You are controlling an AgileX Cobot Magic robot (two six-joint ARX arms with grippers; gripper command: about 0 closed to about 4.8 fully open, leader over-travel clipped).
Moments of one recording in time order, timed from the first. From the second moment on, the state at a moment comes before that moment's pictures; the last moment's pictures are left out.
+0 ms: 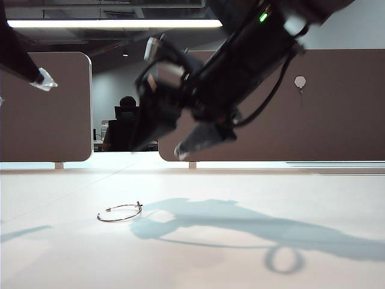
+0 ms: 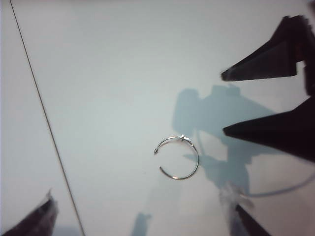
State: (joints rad) left arm -0.30 0.61 0.50 -0.40 0.25 -0.01; right arm 0.76 1.65 0.95 0.08 -0.18 0.00
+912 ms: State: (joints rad) left arm -0.30 0.61 0.50 -0.48 0.22 0.05; right arm 0.86 1.87 0.95 0.23 0.00 -0.01
